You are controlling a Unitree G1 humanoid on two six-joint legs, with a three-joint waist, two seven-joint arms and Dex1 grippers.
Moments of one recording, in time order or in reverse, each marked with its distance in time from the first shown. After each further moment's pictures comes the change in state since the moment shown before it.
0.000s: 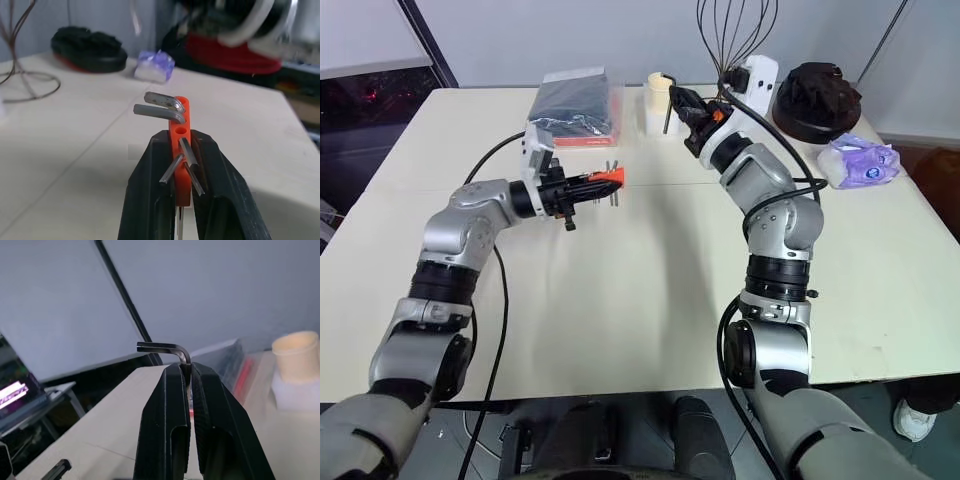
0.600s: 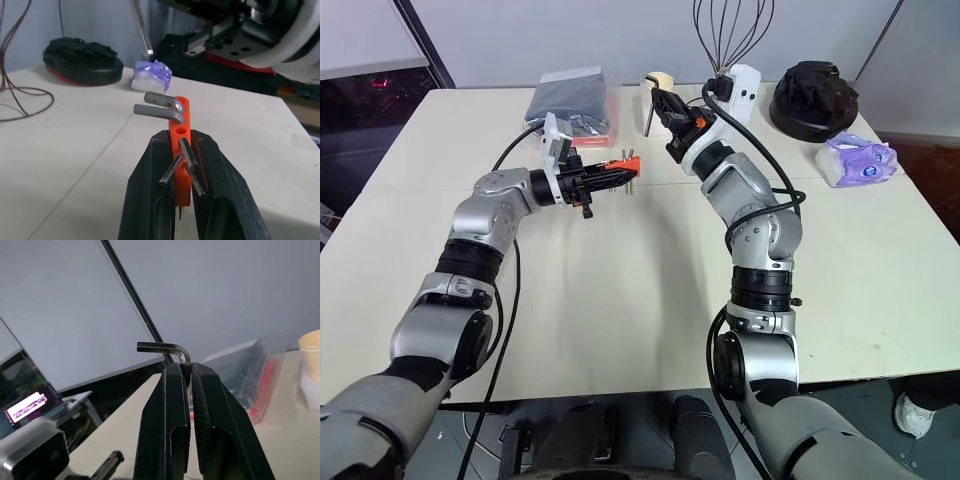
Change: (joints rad) left arm -0.101 -0.066 0.004 0.221 0.062 -0.150 -0.035; right arm 0.042 0.041 0.061 -0.051 0.078 -0.027 -0.046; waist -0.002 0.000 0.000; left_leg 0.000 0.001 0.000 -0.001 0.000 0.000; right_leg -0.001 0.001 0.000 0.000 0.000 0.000
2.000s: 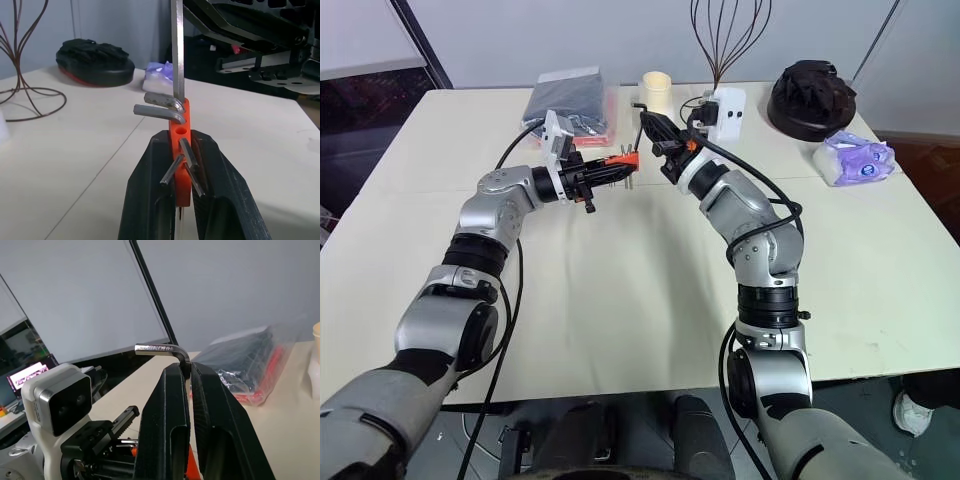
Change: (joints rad) left arm -0.035 -0.019 0.035 0.108 0.045 -0.062 0.014; right arm 0.097 -0.065 0.130 -0.076 -0.001 -0.024 0.051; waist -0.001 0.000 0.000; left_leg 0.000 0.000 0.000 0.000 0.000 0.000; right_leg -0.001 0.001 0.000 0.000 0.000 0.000
